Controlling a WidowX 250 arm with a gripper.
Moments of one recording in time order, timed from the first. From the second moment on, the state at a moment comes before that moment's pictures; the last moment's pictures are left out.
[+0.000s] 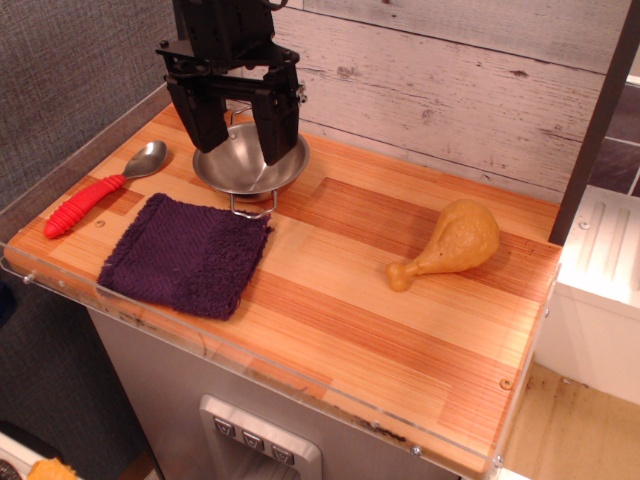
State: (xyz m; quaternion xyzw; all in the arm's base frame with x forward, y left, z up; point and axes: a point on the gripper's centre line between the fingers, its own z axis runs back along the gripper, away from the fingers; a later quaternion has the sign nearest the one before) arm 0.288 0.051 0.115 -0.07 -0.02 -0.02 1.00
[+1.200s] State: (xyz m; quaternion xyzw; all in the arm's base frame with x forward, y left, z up) arm 0.238 0.097 0.065 -0.01 -0.01 0.03 1.00
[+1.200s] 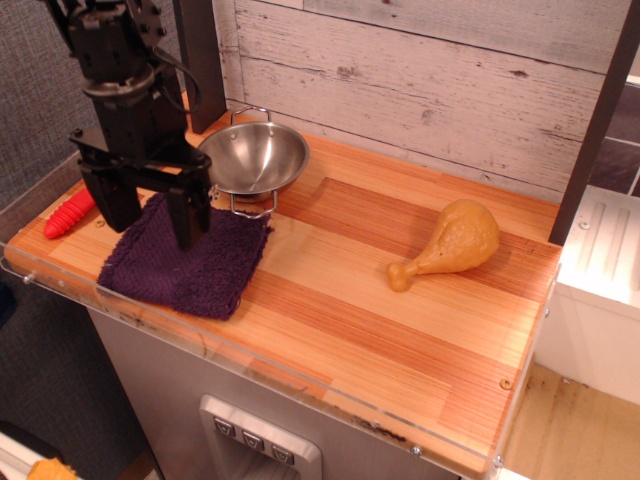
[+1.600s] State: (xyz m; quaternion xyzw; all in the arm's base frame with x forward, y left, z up) arm 0.247 0.104 0.039 -0.01 -0.04 0.04 1.00
